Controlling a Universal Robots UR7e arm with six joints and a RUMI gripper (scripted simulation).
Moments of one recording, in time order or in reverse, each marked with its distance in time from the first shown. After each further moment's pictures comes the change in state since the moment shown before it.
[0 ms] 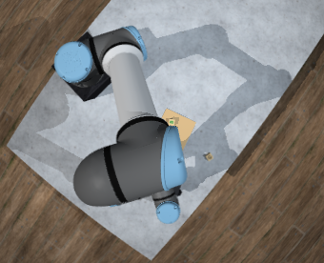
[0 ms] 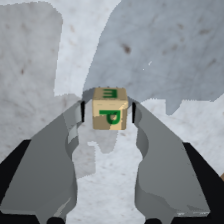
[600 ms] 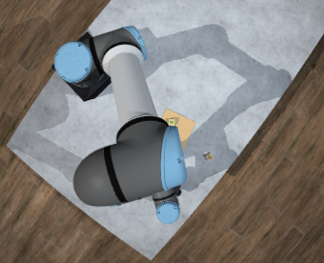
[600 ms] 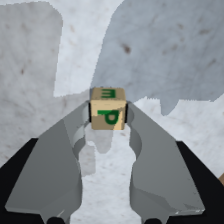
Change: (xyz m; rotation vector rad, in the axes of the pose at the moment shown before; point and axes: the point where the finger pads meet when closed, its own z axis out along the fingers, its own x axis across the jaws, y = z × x) arm 0.000 0.000 0.000 0.000 0.000 0.000
